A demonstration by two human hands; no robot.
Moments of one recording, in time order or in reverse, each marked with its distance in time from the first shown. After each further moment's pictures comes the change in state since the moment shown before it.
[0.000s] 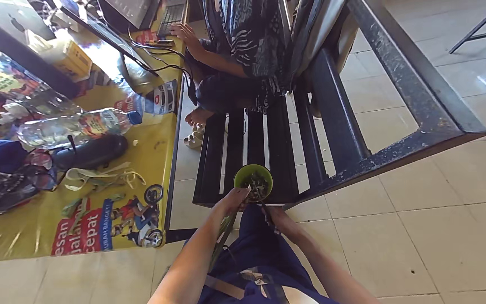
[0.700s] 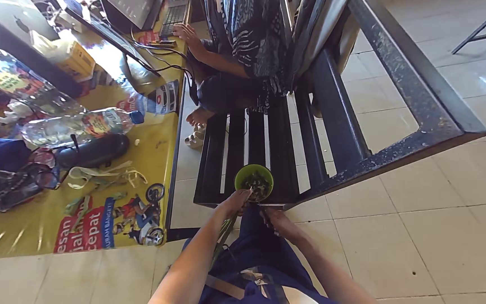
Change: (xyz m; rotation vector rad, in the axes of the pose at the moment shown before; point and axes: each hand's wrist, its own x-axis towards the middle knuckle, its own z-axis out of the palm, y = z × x) left_hand 0.000 -0.013 0.002 -0.020 -0.029 -0.044; right_hand -0.002 0.002 0.003 -0.025 -0.044 -0.014
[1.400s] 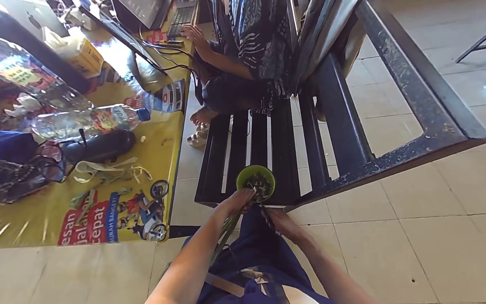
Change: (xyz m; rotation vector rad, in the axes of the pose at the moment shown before) left_hand -0.005 0.013 0.003 -0.003 -0.029 0.053; right_hand 0.005 -0.001 -0.007 -0.072 -0.010 -0.051
